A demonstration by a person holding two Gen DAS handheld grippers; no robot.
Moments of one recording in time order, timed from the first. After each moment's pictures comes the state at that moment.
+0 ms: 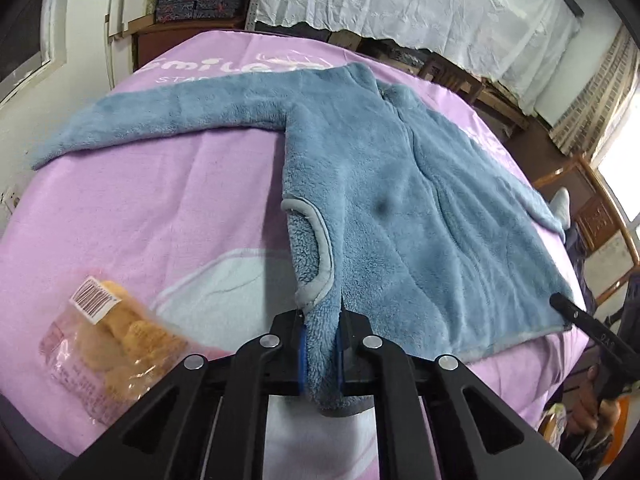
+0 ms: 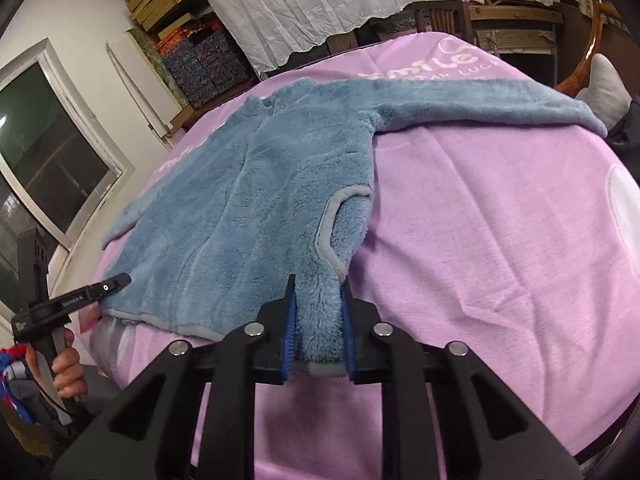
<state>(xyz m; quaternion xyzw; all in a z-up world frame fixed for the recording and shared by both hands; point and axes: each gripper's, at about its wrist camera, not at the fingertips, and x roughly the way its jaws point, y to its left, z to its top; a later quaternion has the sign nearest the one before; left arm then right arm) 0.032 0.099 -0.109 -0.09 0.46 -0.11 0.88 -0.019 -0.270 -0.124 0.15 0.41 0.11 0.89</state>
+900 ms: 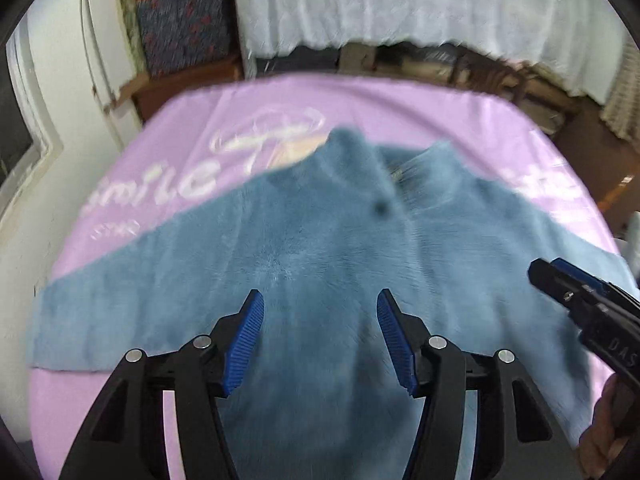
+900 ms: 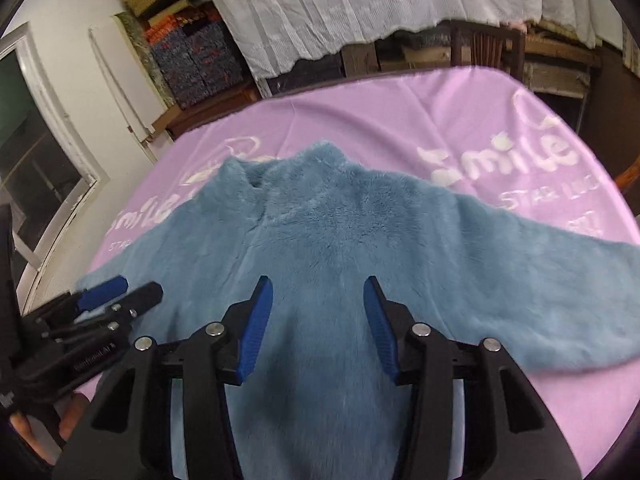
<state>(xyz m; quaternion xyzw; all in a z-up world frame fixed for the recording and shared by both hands) 0.268 -0.004 -0.094 0.01 0.46 -0.01 0.89 0.245 -0.216 -0.098 0.12 0.42 0.10 0.90</state>
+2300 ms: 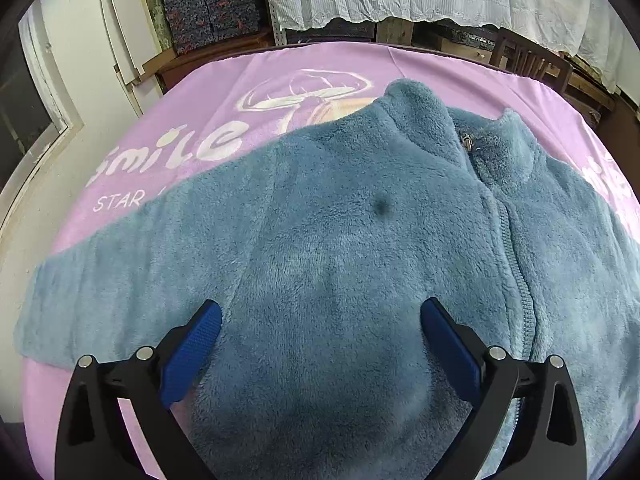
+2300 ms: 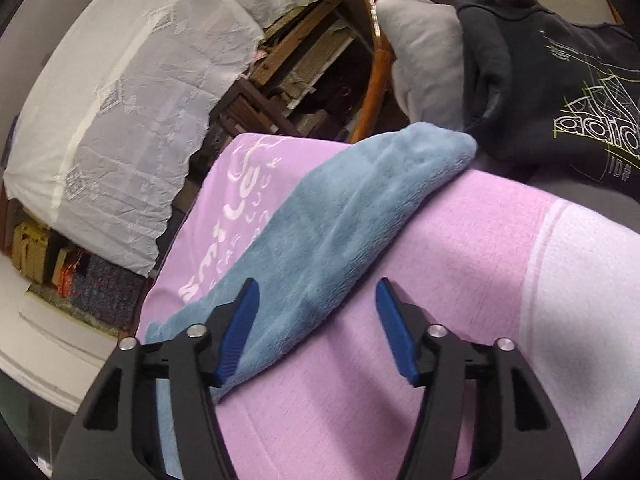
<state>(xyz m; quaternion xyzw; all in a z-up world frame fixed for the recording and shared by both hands) 0.276 0.019 -0.126 0.02 0.47 0.04 0.88 0.096 -0.487 -0.151 0.47 0.26 -0.16 0.83</state>
